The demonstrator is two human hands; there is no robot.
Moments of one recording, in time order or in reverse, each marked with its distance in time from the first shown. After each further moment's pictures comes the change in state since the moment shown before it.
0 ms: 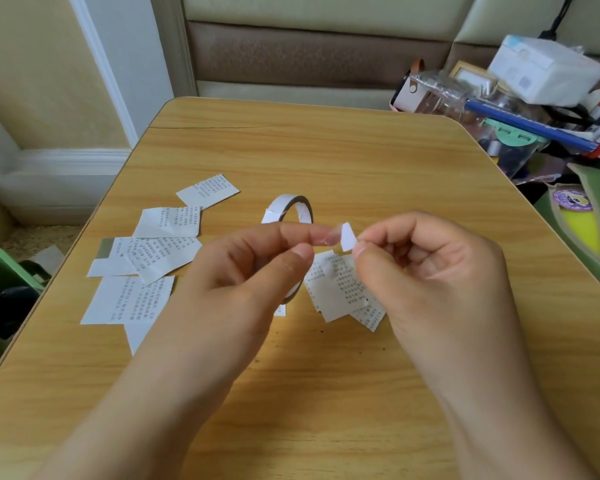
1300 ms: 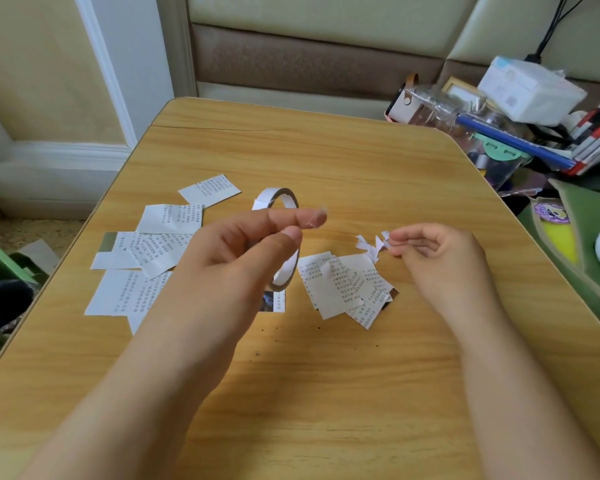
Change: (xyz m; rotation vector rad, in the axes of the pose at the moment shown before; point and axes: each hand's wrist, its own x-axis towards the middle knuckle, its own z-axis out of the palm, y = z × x) left_hand 0.003 0.000 -0.006 -0.033 0.115 -0.024; right_hand 0.048 0.070 -0.044 -0.437 0.061 0.188
